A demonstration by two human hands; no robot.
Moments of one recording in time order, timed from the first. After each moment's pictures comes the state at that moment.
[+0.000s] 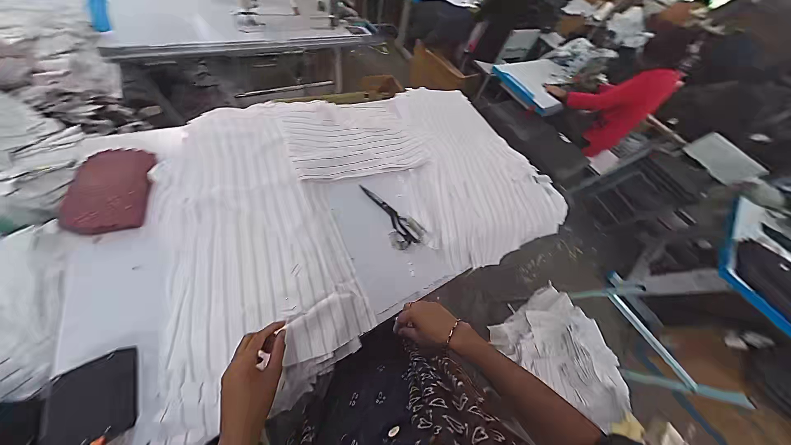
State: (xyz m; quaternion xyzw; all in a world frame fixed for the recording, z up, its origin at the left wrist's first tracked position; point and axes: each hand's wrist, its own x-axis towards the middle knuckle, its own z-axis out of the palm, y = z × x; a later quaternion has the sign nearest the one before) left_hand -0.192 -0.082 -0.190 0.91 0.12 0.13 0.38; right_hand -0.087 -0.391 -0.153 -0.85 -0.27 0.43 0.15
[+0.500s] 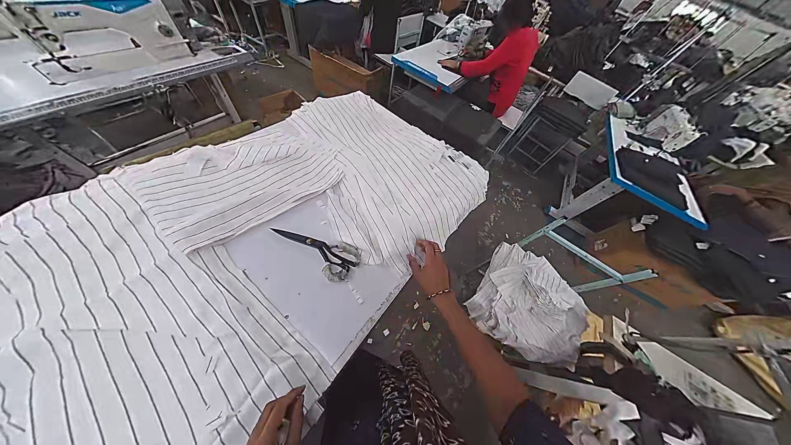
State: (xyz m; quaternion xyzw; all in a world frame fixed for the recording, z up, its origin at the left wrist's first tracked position) left_hand -0.175 -0.144 -0.206 0.90 -0.08 0.02 0.43; right_hand -0.044 -0.506 -0.207 -0.92 0.19 -0.13 0.30
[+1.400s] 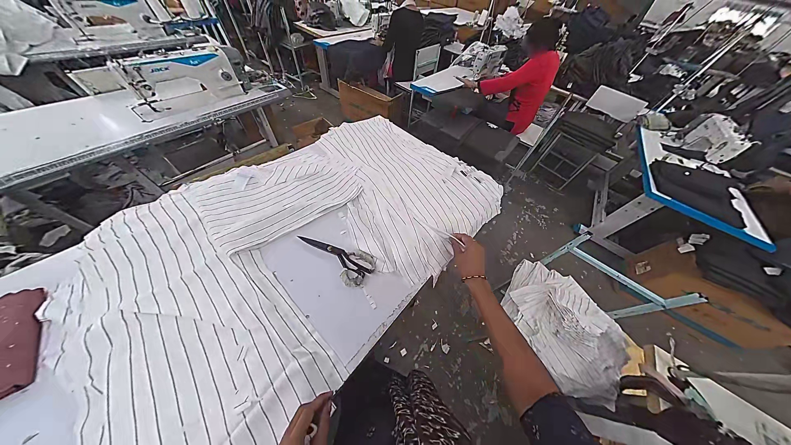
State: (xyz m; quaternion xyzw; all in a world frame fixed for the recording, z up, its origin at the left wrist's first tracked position) left_hand -0.198 -0.161 -0.202 0.88 -0.08 0.02 0.46; right_hand -0.028 -0.565 -0.159 -0.92 0.22 -0.17 0.29
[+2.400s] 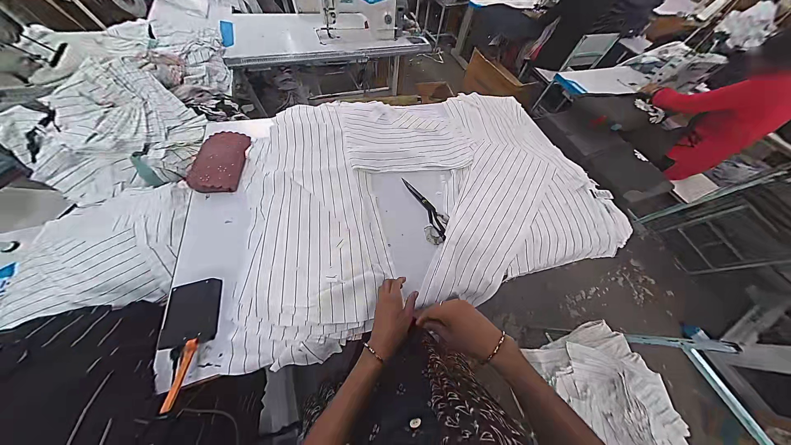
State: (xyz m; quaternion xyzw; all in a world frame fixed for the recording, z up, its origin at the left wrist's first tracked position) left_hand -0.144 -0.223 -0.190 0.87 0.10 -0.08 0.48; right_hand -0.111 -0.394 -0.108 -0.83 -0.37 0.28 0.29
